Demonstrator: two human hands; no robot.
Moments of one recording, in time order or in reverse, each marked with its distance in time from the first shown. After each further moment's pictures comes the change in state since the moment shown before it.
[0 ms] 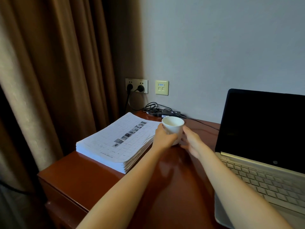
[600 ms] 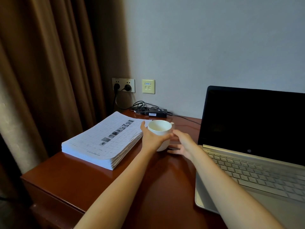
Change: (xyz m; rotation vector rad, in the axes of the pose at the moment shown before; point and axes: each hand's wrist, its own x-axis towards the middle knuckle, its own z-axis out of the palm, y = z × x) left_hand -0.002 -0.021 0.019 -0.073 0.104 0.051; right_hand -0.034 0.007 -0.023 0.066 0.027 0.095
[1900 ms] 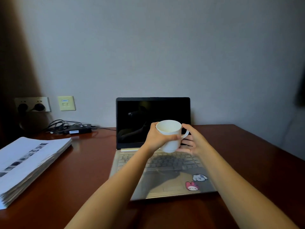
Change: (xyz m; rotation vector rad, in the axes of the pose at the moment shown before) left_hand -0.118 0.105 0.199 -0.129 -0.677 0.368; right_hand -0.187 -0.047 -0.232 0.294 0.494 -0.127
